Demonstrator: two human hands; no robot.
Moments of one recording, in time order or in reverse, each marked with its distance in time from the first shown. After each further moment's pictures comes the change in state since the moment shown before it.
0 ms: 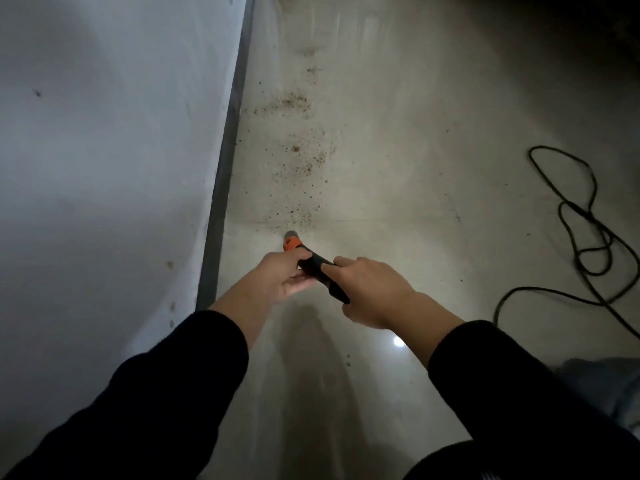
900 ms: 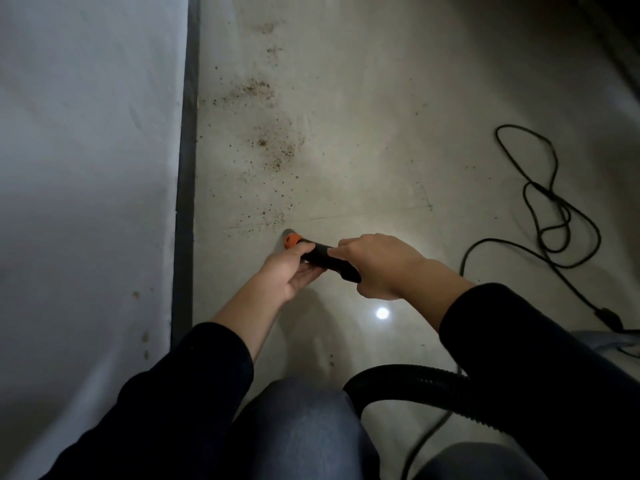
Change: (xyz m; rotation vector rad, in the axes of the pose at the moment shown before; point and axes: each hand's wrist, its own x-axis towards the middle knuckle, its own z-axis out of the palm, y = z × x) left_hand 0.013 0.013 0.051 -0.075 -0.080 -0.074; right_hand 0.007 0.058 -0.042 0.015 -0.114 0.052
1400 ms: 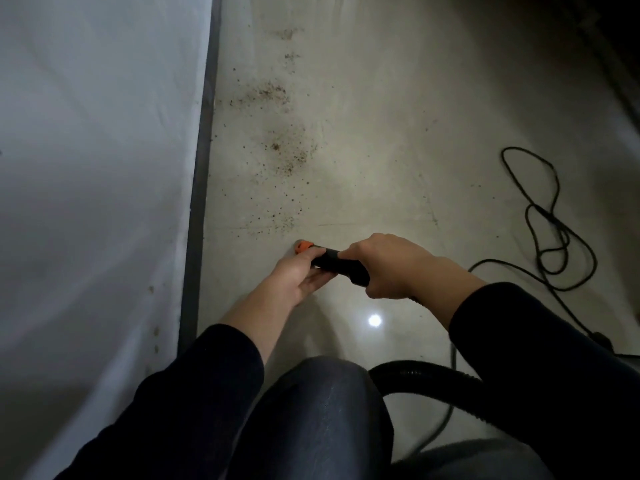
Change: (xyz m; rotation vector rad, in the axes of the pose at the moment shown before) left_hand -0.010 0.007 -0.004 -0.049 -0.041 0.007; right_hand 0.006 -0.005 -0.026 0.027 -0.064 0.000
